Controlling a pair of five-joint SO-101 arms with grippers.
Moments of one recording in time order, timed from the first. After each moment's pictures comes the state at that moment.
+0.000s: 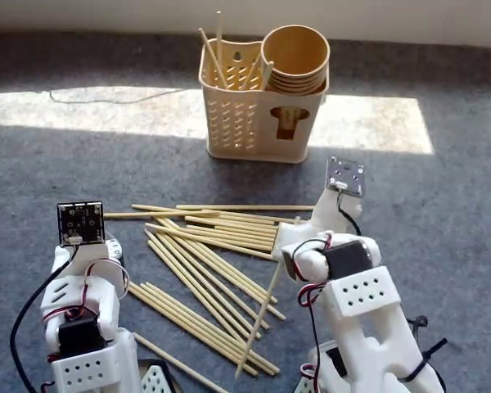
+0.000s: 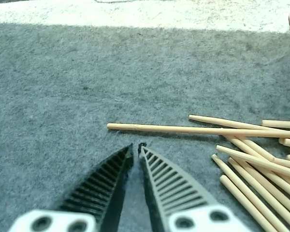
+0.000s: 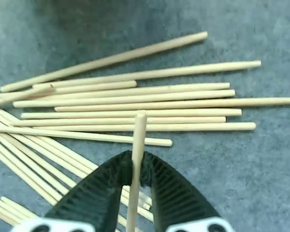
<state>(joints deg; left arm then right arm) -20.5 -103.6 93.3 55.0 -4.9 -22.8 -49.1 54.8 64.0 -27.7</state>
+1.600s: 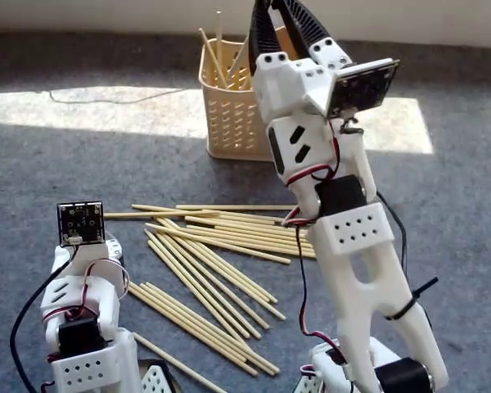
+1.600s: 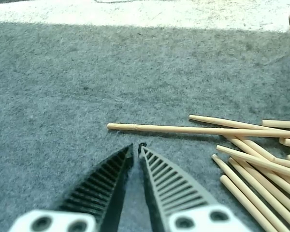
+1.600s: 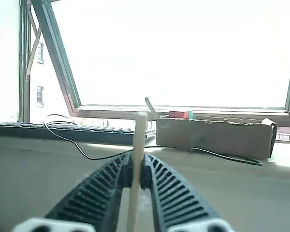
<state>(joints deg) -20.5 -103.6 93.3 55.0 -4.9 -22.8 -26.4 23.2 -13.4 2.1</state>
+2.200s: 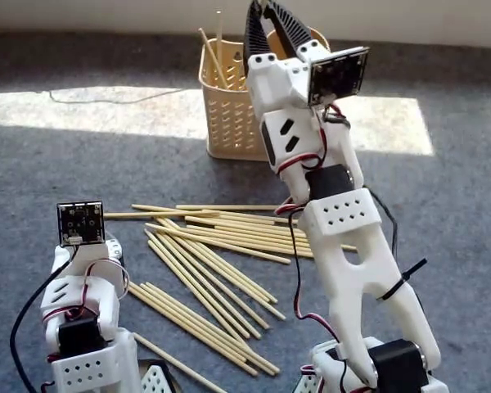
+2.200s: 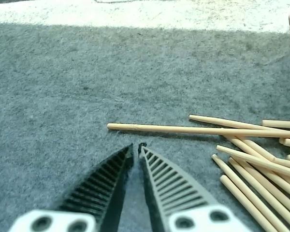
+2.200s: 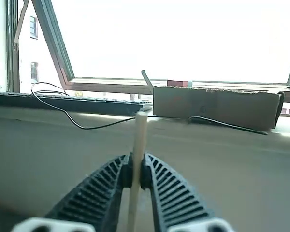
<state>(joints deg) -20.5 -103.6 93.3 55.0 -4.9 -22.4 -20.6 23.2 -11.8 2.8</state>
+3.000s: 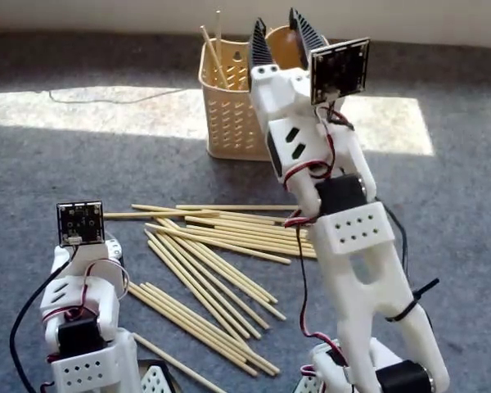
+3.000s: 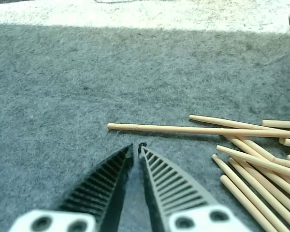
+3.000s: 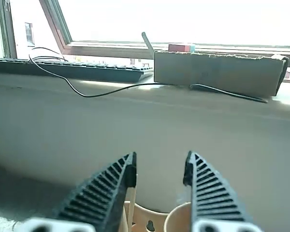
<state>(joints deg) -20.5 -103.6 93.3 55.0 -4.9 -22.4 -28.2 23.2 5.1 2.8</state>
